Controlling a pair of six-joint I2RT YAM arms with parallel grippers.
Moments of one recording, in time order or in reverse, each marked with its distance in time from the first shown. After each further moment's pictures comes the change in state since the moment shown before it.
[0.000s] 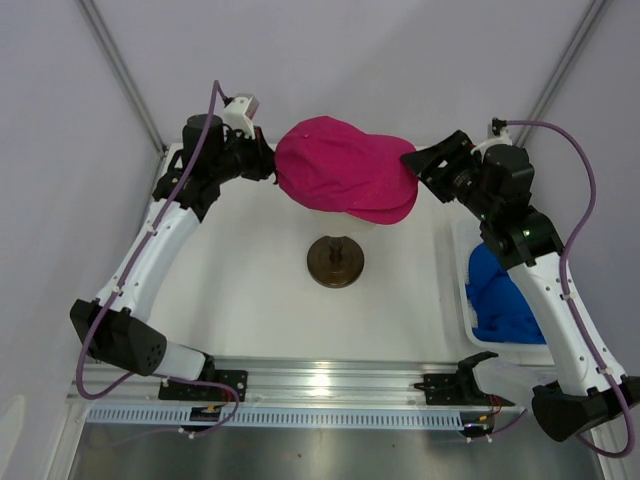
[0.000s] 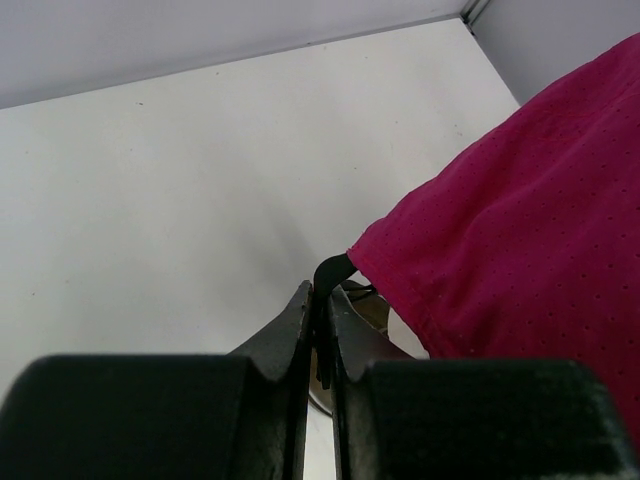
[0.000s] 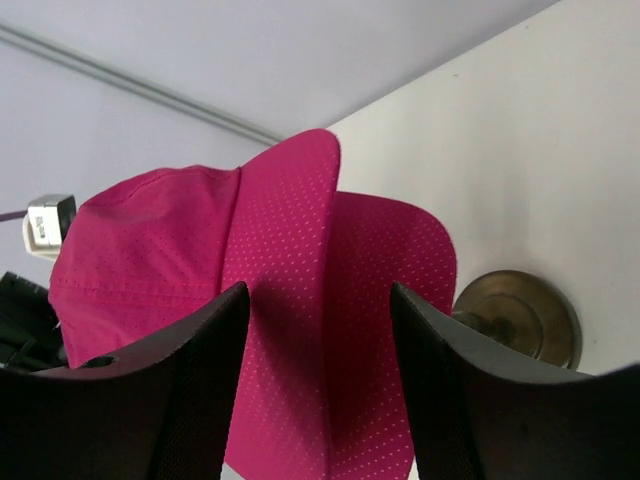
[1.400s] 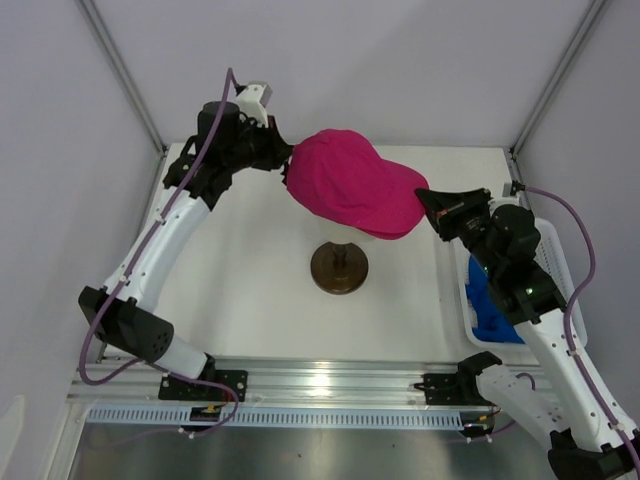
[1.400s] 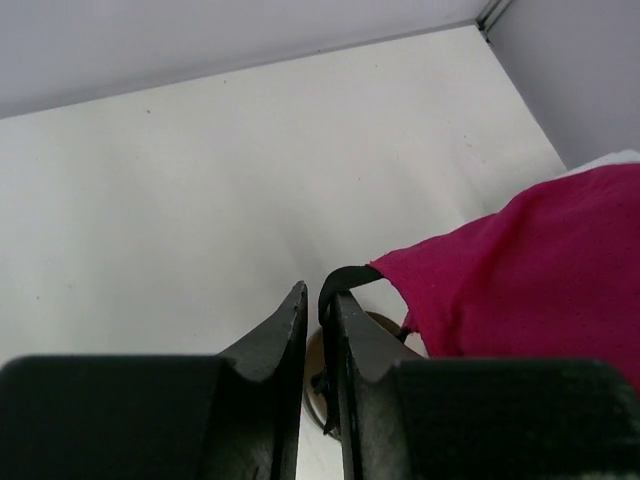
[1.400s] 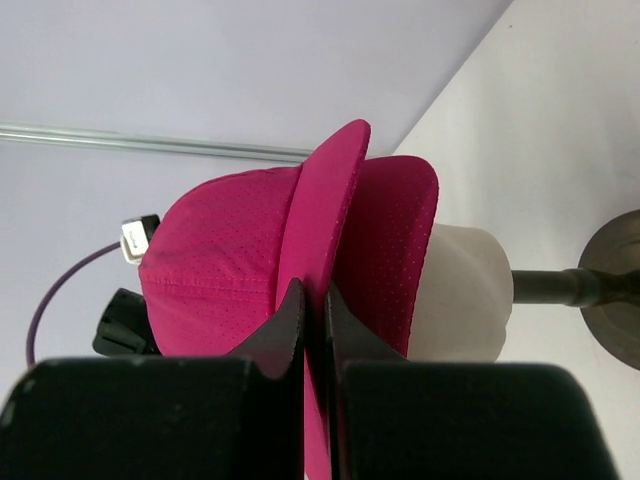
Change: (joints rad) left arm -0.074 0.063 0.111 -0.062 -0.128 -0.013; right arm 0.019 -0.290 -0.382 0.144 0.075 0.440
